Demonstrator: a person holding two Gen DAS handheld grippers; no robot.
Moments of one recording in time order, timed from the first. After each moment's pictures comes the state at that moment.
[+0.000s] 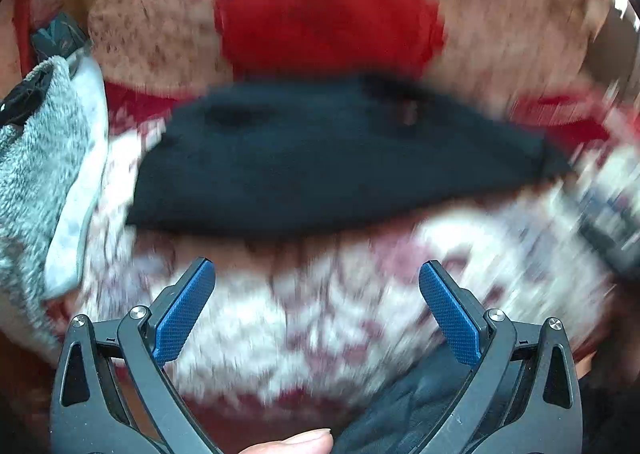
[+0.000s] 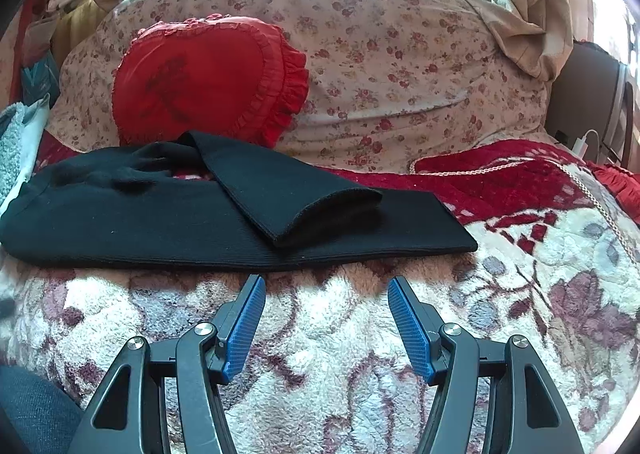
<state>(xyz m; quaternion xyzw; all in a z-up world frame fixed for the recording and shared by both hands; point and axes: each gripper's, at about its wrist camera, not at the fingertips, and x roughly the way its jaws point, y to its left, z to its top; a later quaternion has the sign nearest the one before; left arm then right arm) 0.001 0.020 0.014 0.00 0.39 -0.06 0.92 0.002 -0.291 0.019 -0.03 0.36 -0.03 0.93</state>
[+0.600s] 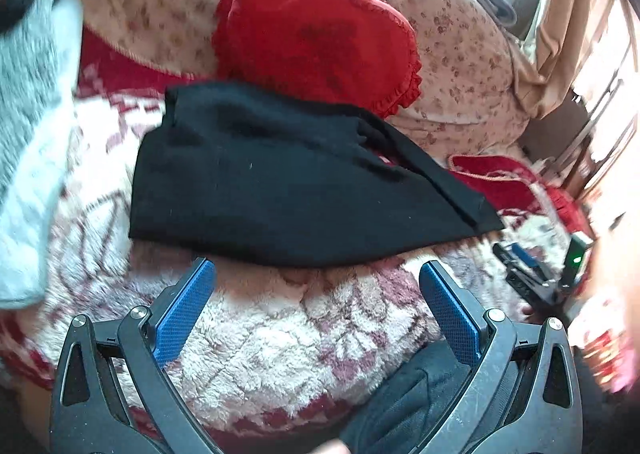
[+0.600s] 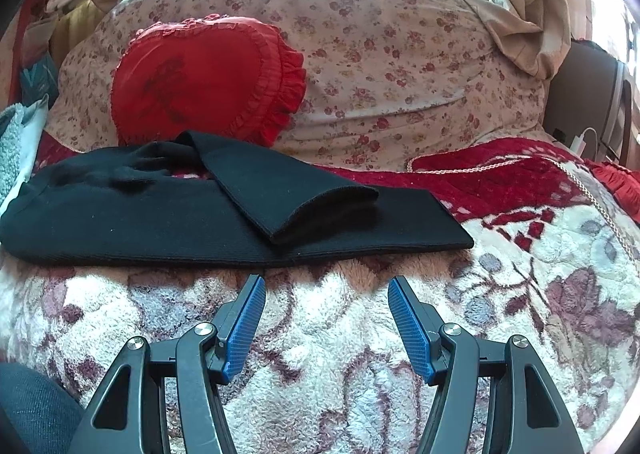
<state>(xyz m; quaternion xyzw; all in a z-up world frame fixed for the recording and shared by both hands) 0.022 0.124 0.006 -0.17 0.41 -0.20 0.87 0.000 -0.291 0.019 -0.03 0.36 -0.03 0.93</state>
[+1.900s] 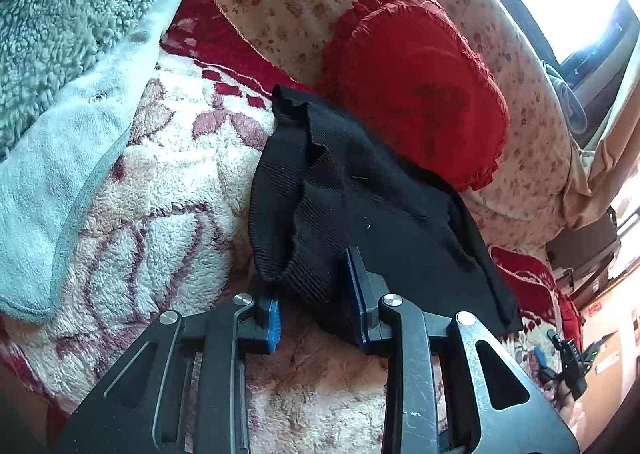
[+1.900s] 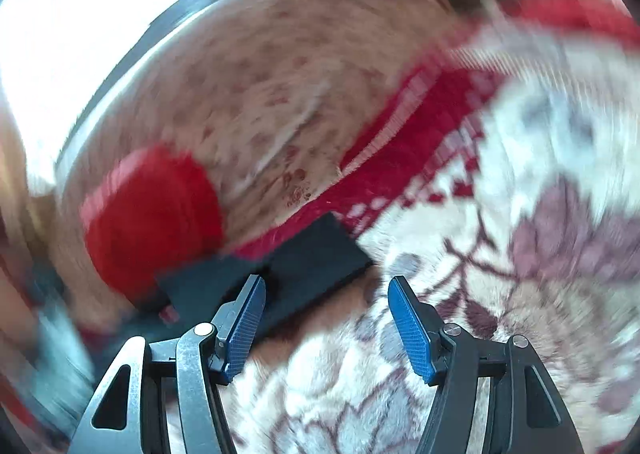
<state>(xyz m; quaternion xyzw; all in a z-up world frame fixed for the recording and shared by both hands) 0.070 0.189 -0.035 -0.30 0.39 -0.08 0.87 0.005 -0.488 0.011 0.41 0.32 -0.05 0.86</state>
